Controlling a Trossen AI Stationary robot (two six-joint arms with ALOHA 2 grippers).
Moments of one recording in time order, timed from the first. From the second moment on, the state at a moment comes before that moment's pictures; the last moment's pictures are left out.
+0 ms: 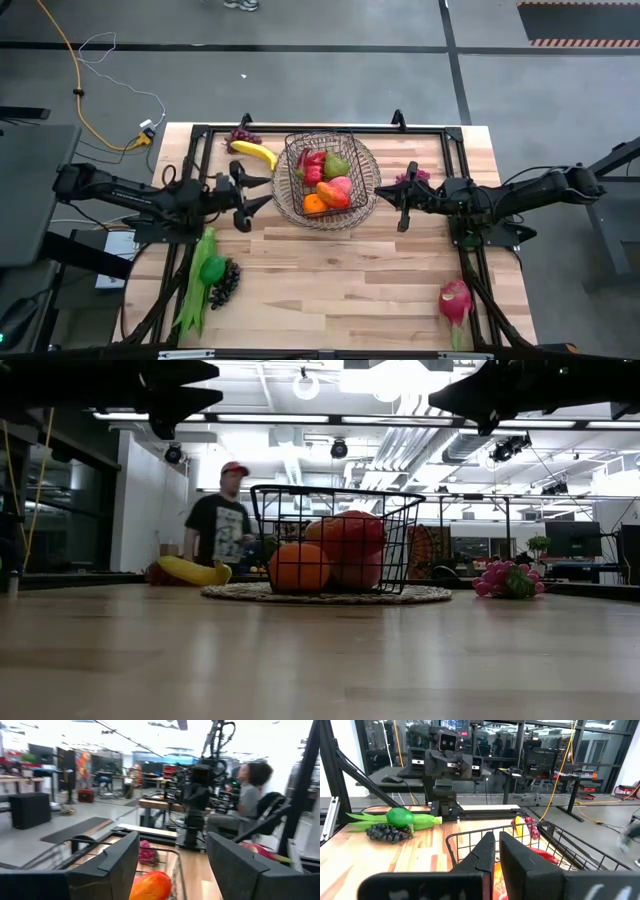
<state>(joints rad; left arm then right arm) 0.02 0.77 0.23 0.70 -0.33 -0.03 0.08 0.83 0.36 0.49 0.29 -0.08</state>
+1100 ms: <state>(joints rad) 0.02 0.76 0.23 0.70 -0.34 0.00 0.08 0.83 0.36 0.49 0.33 -0.01</state>
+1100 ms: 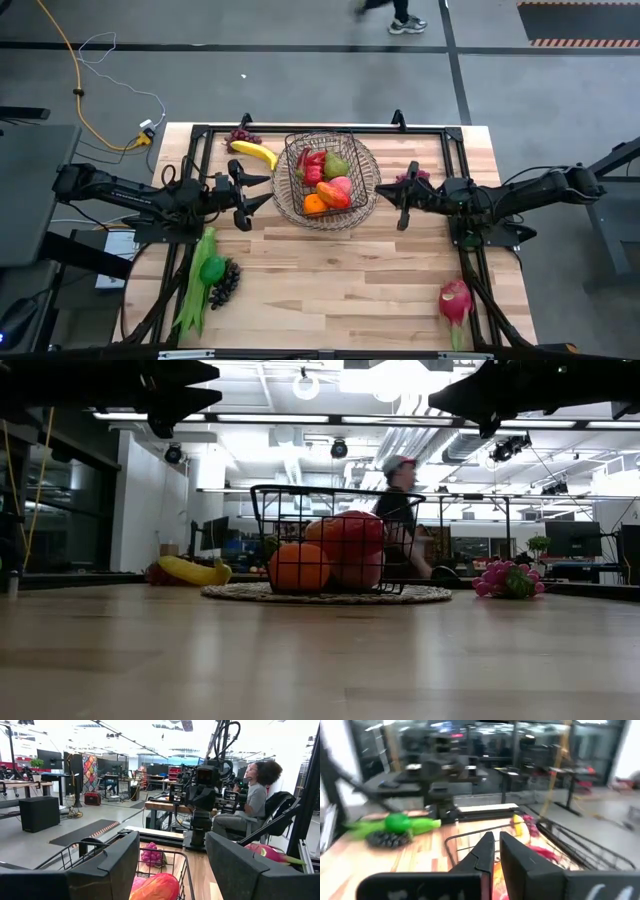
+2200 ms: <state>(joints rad) 0.02 0.76 0.23 0.70 -0.34 0.00 -0.27 0.99 0.57 -0.77 0.64 1.17</state>
